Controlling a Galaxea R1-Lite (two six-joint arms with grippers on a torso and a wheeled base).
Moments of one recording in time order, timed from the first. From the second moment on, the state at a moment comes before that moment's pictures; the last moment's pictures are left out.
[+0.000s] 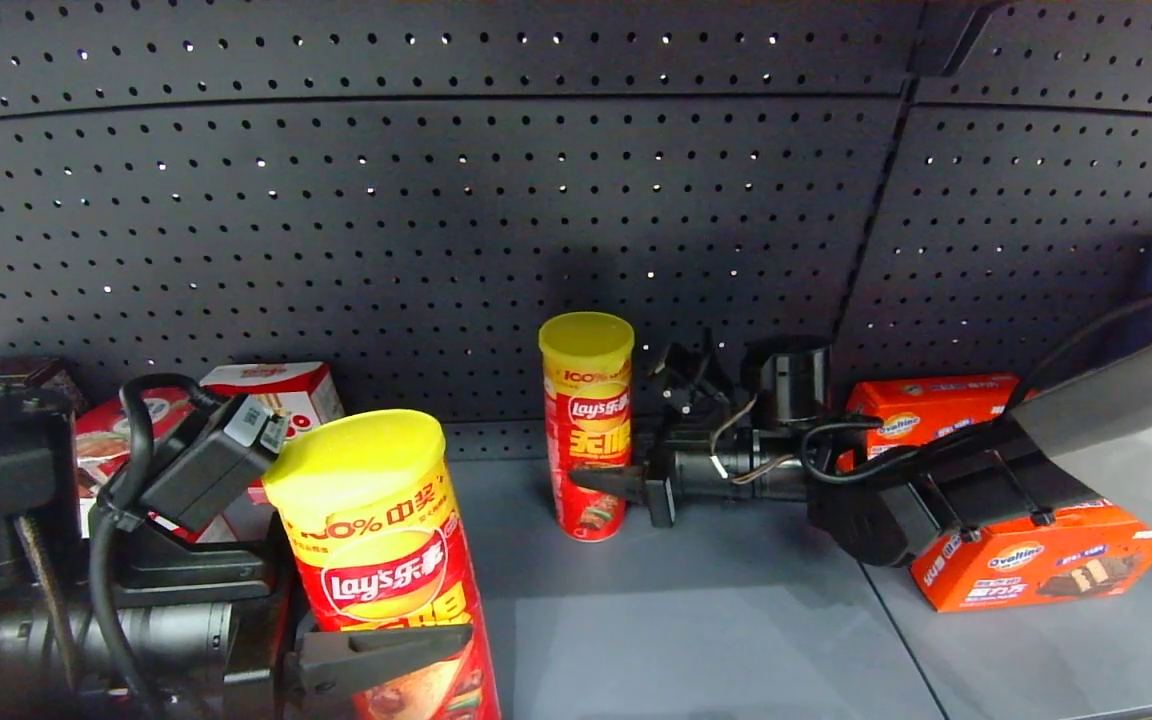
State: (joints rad) left arm -0.37 1.33 -0.51 -0.43 -0.79 0.08; right arm 0.58 2.12 -1.19 -0.70 0.67 -0.21
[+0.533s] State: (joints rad) left arm -0.37 1.32 -0.49 -0.43 -0.79 0.08; right arm 0.69 1.85 -0.88 -0.70 0.51 -0.11
